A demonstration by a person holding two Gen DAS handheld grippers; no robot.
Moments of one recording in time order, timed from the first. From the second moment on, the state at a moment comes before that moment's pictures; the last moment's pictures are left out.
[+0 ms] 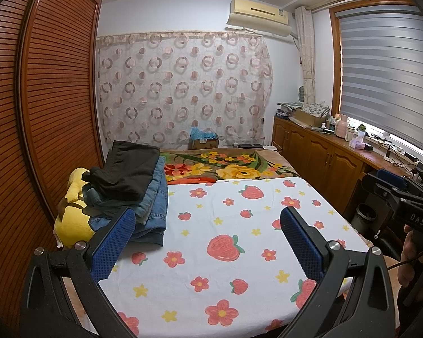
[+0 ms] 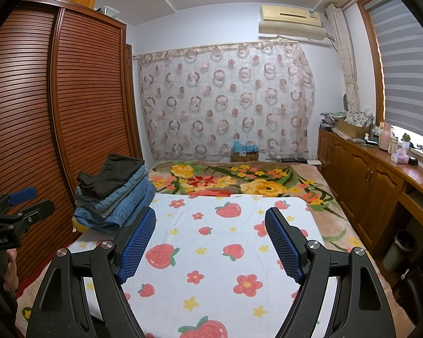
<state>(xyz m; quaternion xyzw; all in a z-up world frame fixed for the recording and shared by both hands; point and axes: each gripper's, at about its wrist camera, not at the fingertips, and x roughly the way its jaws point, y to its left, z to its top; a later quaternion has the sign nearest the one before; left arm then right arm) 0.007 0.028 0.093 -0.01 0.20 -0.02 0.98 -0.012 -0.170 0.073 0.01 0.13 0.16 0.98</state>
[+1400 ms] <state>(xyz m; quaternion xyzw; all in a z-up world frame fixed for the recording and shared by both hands) 0.004 0.029 0.092 -0.01 0.20 -0.02 0.98 -0.015 -0.170 0.071 0.01 0.13 0.15 0.98</state>
